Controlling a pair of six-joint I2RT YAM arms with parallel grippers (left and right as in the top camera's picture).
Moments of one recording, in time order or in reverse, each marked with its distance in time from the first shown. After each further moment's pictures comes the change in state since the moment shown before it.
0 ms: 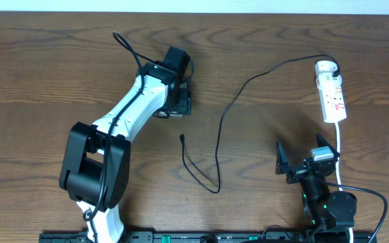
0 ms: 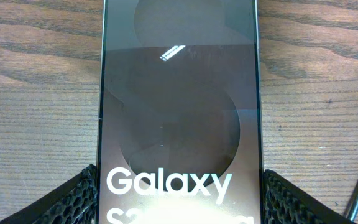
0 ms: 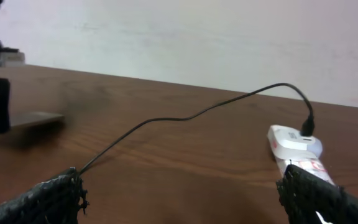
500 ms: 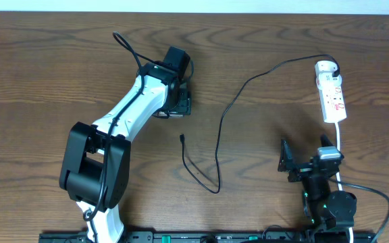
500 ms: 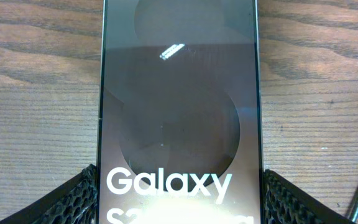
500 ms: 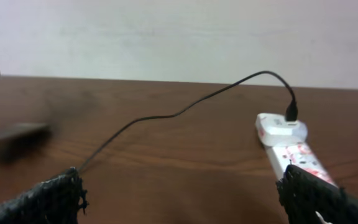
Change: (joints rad) left arm 0.000 0.000 -0.005 0.005 -0.003 -0.002; right arm 0.000 0.000 0.000 -0.010 0.070 0.132
